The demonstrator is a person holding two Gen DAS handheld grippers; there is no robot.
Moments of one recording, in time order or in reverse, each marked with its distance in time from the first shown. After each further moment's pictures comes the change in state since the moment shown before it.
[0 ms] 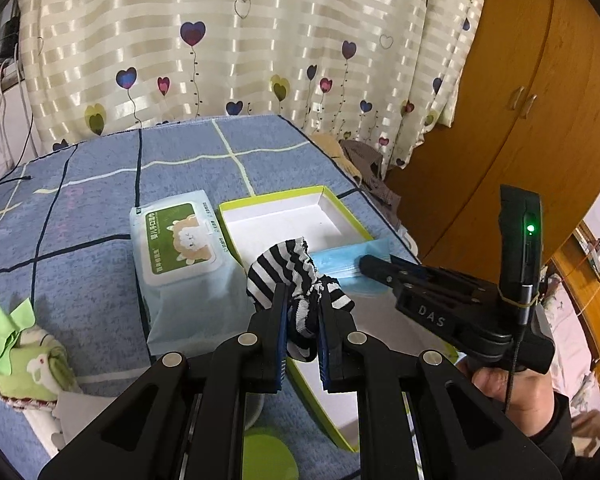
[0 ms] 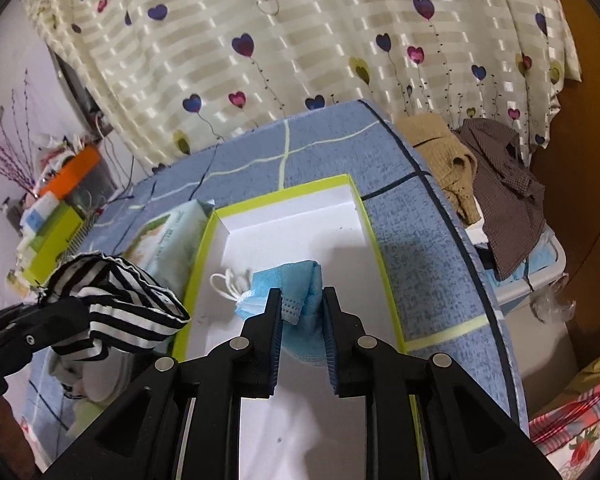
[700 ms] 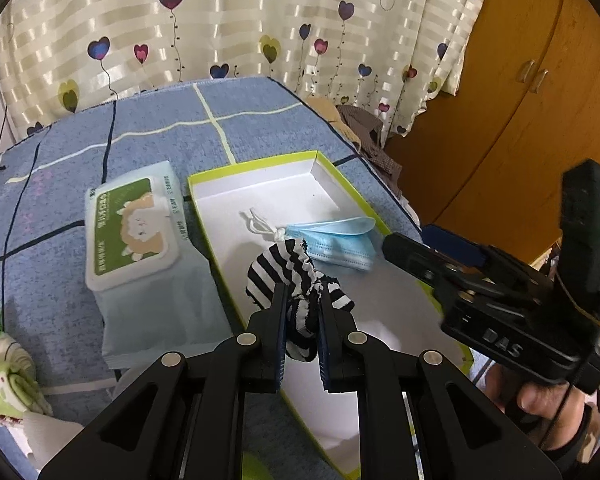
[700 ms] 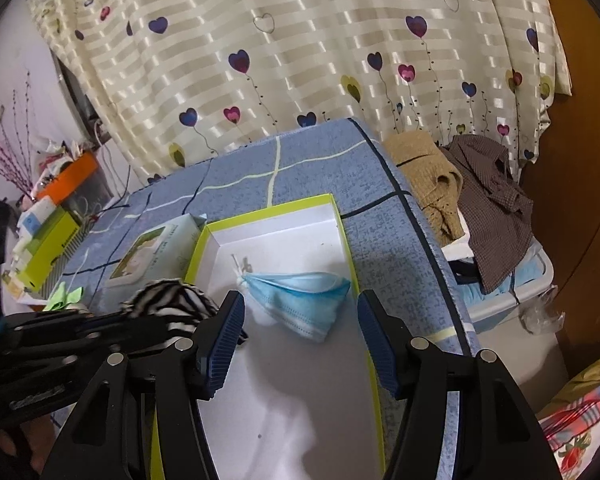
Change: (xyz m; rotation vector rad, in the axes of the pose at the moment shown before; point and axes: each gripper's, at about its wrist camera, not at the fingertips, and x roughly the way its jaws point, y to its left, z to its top) left arm 0.056 -0.010 0.008 0.009 0.127 -0.016; right arm -0.026 -0.012 0.002 -0.013 -0.058 -0.029
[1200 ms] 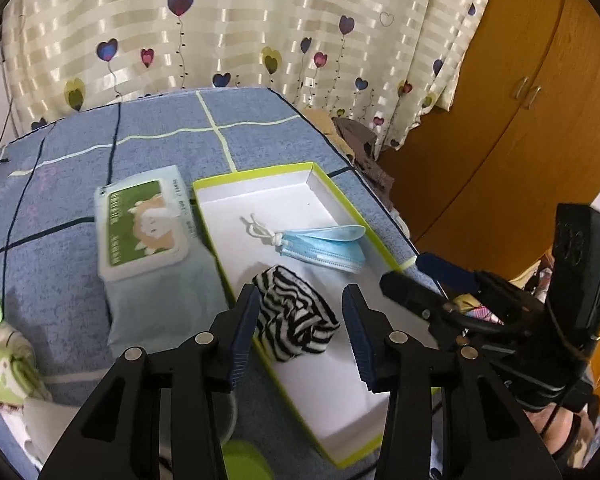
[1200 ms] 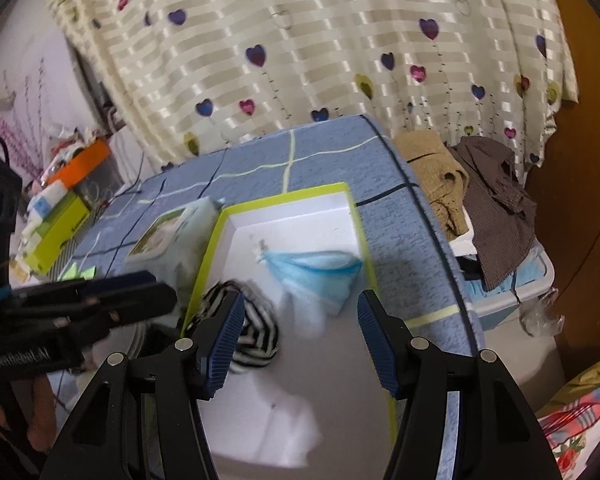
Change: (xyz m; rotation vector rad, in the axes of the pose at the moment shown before) left arm -0.026 0.006 -0.008 -0.034 -0.049 -0.031; right arm -0.016 0.018 -0.017 -0.054 0.023 0.024
